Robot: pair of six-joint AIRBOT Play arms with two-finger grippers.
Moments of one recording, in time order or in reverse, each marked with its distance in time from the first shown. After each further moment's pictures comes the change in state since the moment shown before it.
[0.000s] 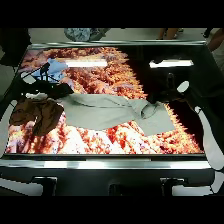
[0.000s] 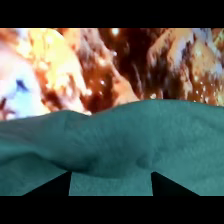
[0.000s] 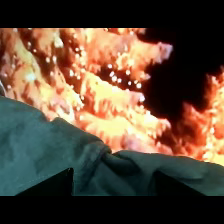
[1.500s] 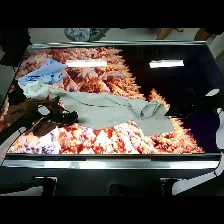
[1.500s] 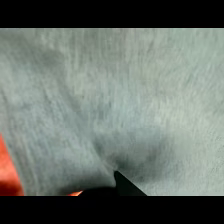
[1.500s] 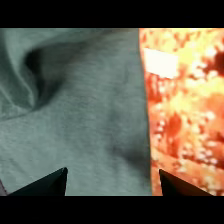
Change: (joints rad) left arm -0.126 0.228 -0.639 -0.048 0.280 -0.119; right arm -0.343 -0.217 0.097 0.078 0.518 -0.239
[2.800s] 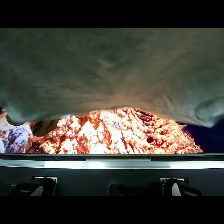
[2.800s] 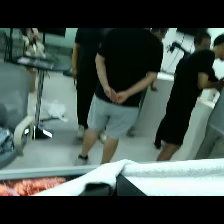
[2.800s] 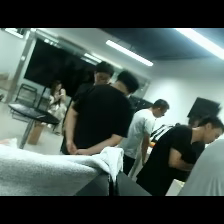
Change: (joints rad) left arm 0.018 0.589 1.058 0.214 -0.260 -0.027; right arm 0.081 1.170 0.373 -0.271 -0.622 0.131
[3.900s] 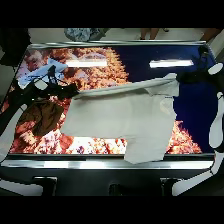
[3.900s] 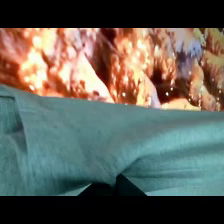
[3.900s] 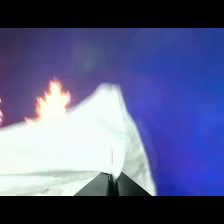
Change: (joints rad) left arm 0.000 -0.809 -0.537 -0.190 0.235 0.018; right arm 0.029 -1.185 0.001 0.192 0.167 0.146
